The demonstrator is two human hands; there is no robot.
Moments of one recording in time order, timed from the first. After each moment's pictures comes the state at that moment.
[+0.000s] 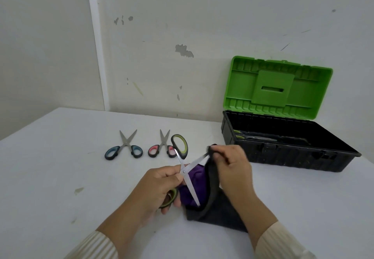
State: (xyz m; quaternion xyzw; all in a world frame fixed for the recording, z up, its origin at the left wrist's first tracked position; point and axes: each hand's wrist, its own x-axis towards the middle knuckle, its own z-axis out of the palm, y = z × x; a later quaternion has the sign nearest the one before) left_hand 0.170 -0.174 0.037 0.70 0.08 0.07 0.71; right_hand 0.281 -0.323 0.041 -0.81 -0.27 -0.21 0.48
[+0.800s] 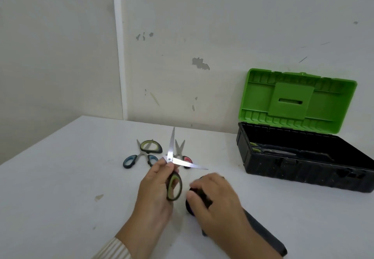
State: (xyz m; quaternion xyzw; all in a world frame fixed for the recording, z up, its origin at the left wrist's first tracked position) left_hand 0.178 -0.168 0.050 0.37 0.22 0.28 0.86; right_hand 0.219 -0.297 0.045 -0.85 -0.40 -0.10 0.35
